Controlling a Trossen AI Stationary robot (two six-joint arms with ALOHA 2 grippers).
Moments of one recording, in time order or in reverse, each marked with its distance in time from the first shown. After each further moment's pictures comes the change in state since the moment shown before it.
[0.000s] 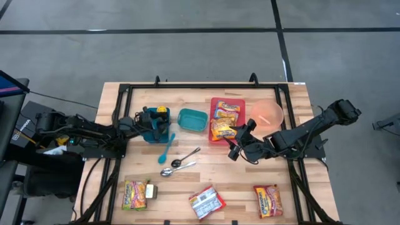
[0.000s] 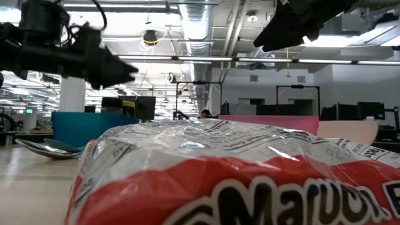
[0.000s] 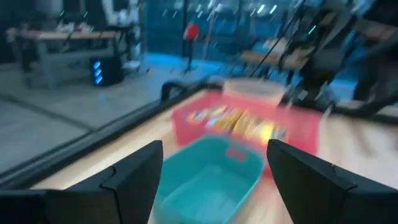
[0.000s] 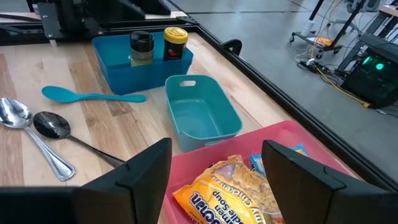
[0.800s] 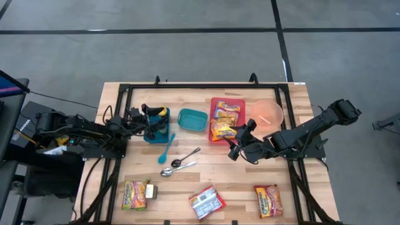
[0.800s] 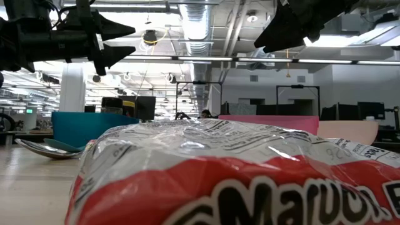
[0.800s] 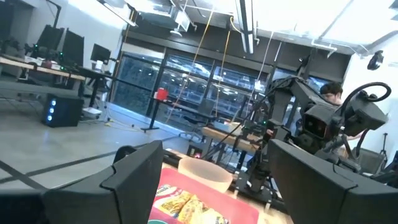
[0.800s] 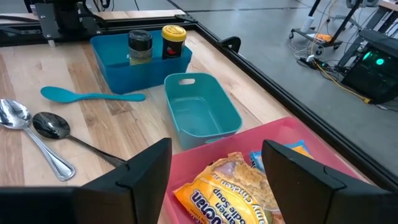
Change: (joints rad) left arm 0.000 0.000 0.000 0.317 0.057 -0.176; right arm 0.000 0.000 0.000 -0.013 0.000 0.026
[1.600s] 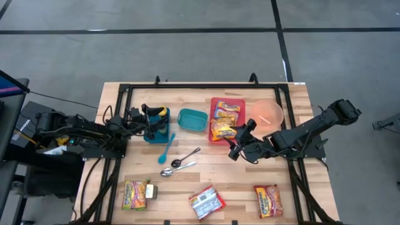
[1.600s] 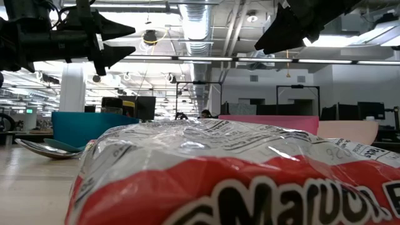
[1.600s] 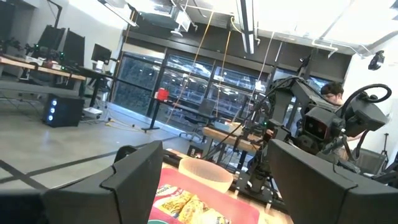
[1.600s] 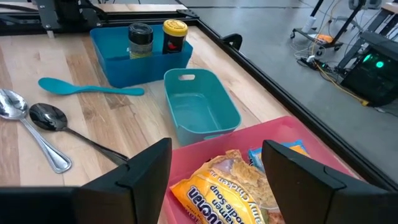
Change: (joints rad) left arm 0.000 0.000 0.000 0.002 -0.003 0.000; right arm -0.008 0.000 0.000 -0.014 -0.014 -0.023
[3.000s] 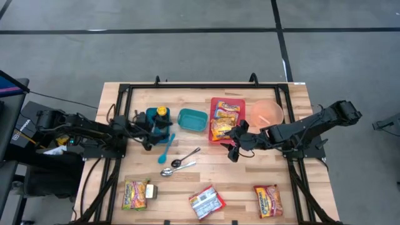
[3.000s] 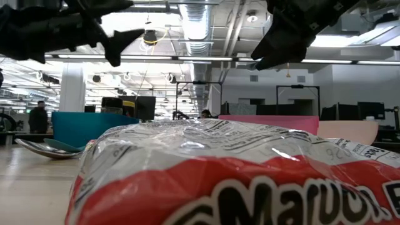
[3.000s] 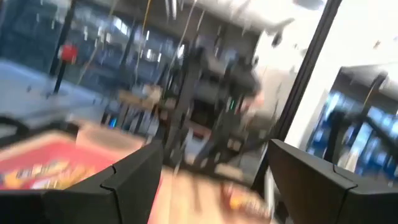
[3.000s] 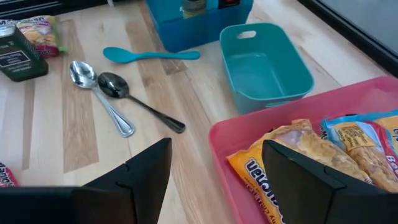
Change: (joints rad) left arm -0.089 0.000 0.110 -0.176 0.306 -0.127; right arm -0.129 0.000 0.000 -0.001 -0.420 0.038
